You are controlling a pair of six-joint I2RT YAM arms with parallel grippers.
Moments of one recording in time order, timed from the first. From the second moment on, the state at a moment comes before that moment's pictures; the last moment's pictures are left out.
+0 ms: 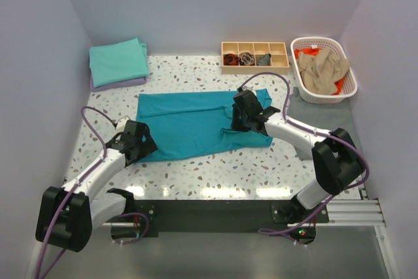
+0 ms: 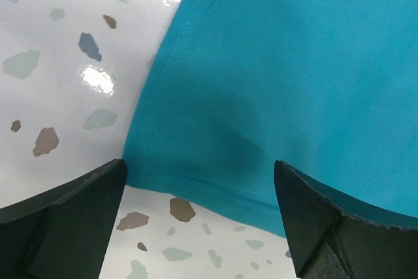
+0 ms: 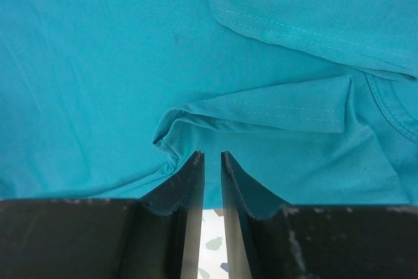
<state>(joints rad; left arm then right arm) -0.23 1.06 0.49 -0.50 -0.31 -0.73 0.61 1.58 1.02 -0.34 0.14 0.61</state>
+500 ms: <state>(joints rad) -0.23 1.08 0.47 -0.53 -0.37 -0.83 0.57 1.55 1.02 -0.35 0.14 0.56</state>
